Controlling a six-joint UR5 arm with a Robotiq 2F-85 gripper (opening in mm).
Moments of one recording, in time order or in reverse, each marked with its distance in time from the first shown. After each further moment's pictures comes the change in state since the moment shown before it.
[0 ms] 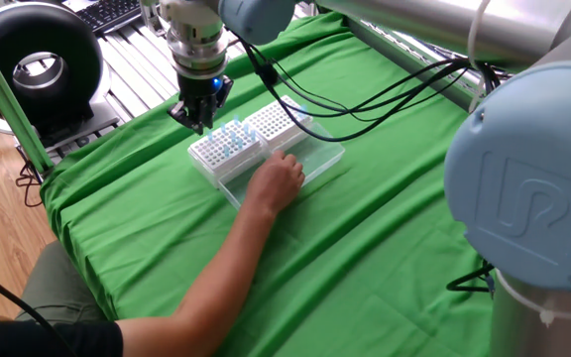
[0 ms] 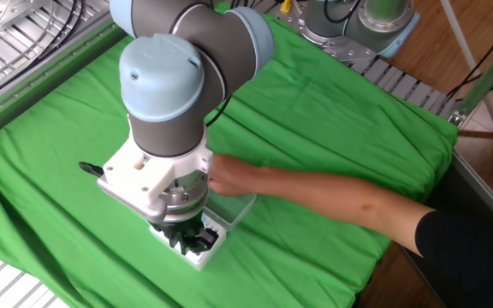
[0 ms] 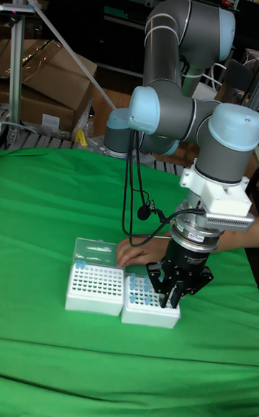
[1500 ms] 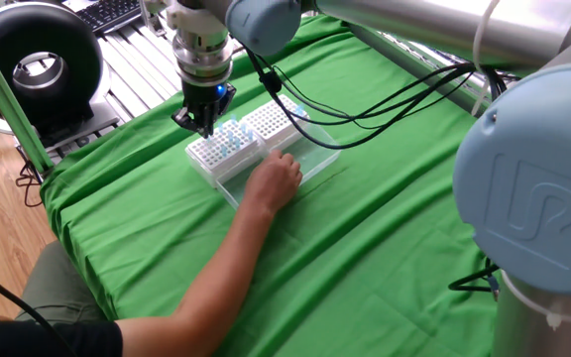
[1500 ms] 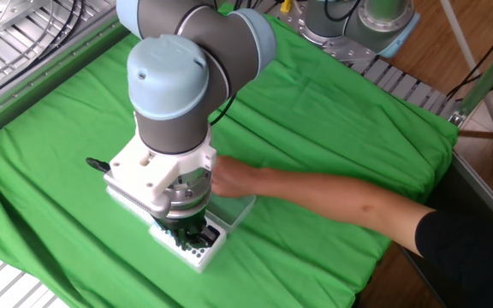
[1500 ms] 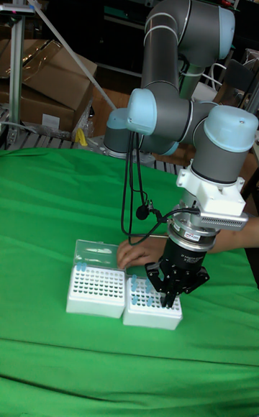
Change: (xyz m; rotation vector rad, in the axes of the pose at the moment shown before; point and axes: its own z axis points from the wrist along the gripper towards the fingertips) arm 0.010 -0.003 0.005 0.004 0.003 0.022
